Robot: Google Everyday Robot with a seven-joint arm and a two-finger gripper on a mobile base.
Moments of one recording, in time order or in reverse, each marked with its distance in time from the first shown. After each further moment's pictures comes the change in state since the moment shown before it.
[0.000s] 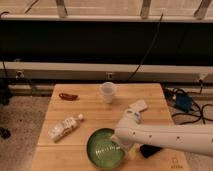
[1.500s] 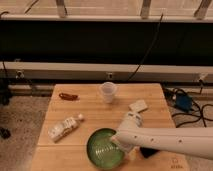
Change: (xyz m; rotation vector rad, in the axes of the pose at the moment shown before) arm -0.003 0.003 0.003 0.030 0.003 -0.008
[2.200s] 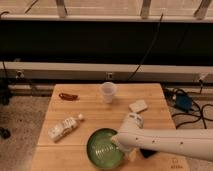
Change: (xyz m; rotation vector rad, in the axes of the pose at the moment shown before) arm -0.001 0.000 0.001 0.020 0.004 -0.005
